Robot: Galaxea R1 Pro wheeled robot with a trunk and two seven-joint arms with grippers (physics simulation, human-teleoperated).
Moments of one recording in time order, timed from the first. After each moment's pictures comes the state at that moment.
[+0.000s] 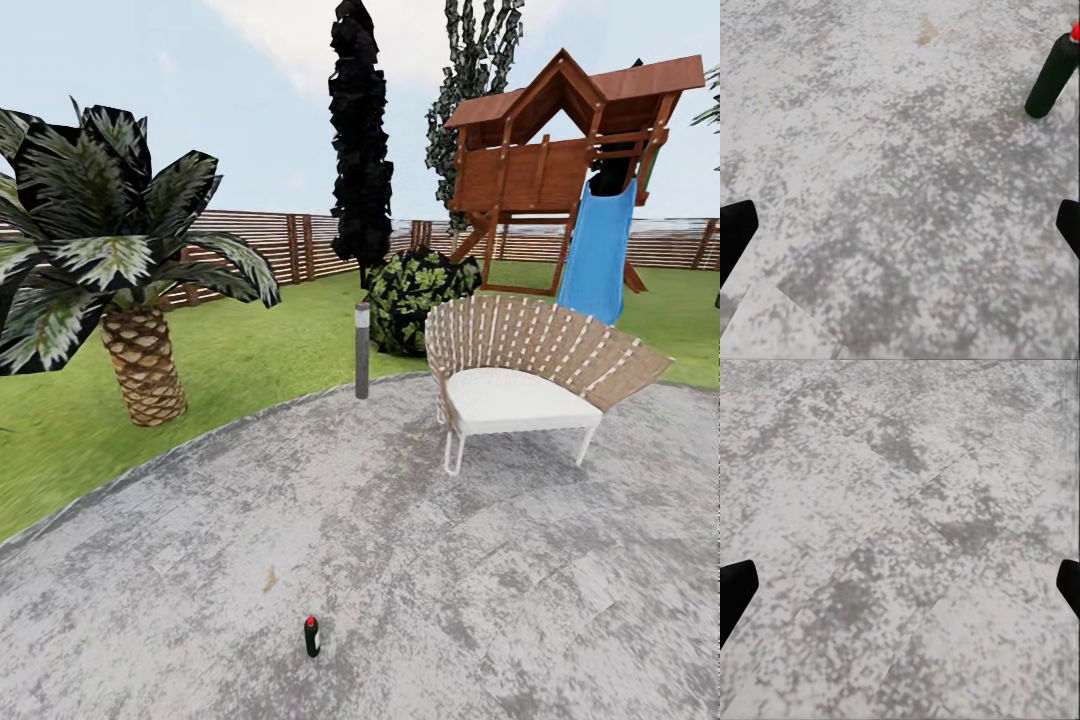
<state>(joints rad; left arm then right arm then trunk) -0.13 0.10 0.02 -0.35 0.03 -0.42 0.00 -0.07 -0.06 0.00 -0.46 0.00 -0.39 0.00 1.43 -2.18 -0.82</state>
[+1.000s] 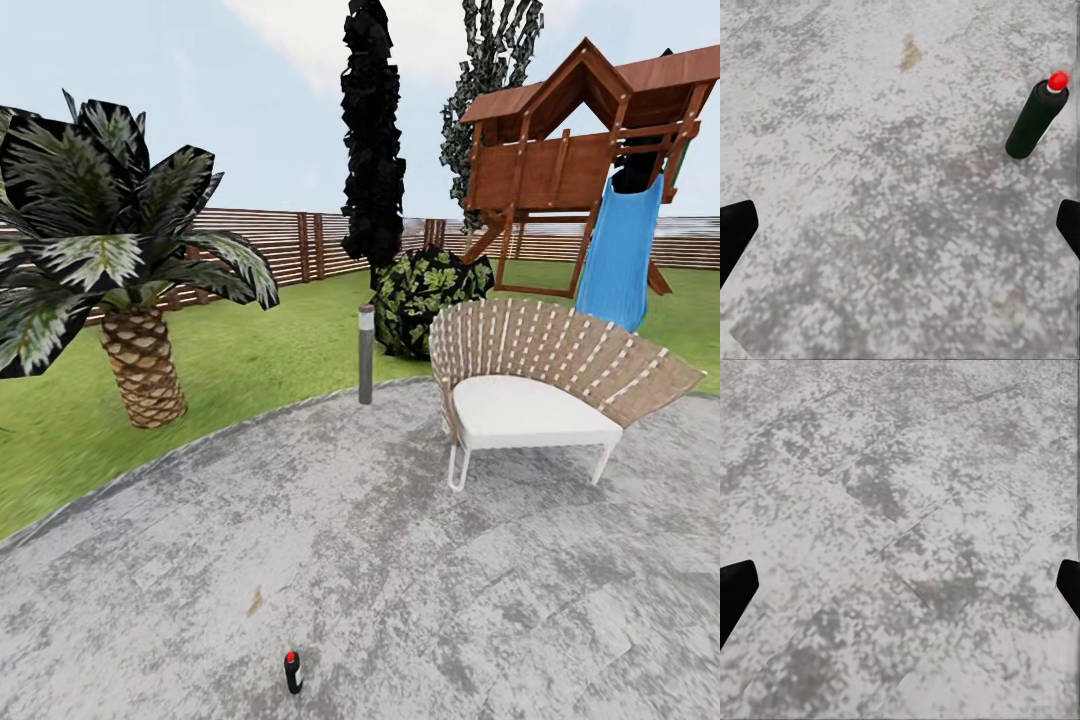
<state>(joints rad) -0.13 0.10 0.02 -0.35 0.04 -0.42 0.00 -0.07 -0.06 -0.01 -0.45 0.00 -0.39 0.00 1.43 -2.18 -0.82</state>
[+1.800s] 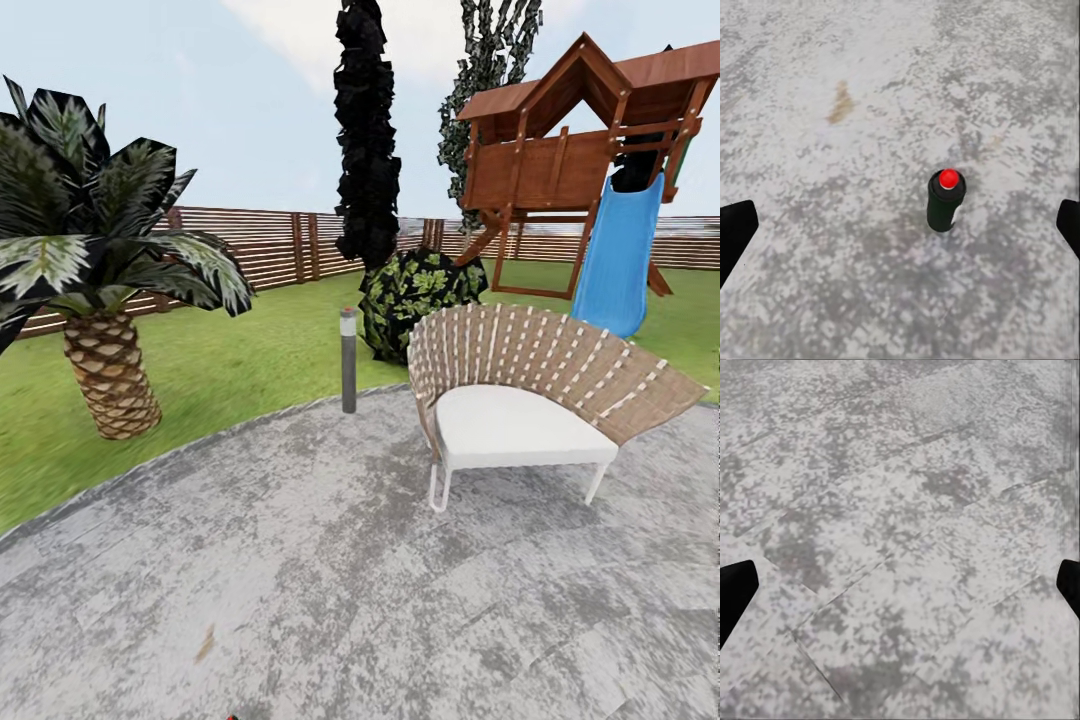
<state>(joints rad) -0.13 0.09 0.02 -0.35 0.04 -0.42 0.00 -0.07 -0.06 -0.01 -0.46 0.00 -0.39 0.00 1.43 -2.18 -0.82</state>
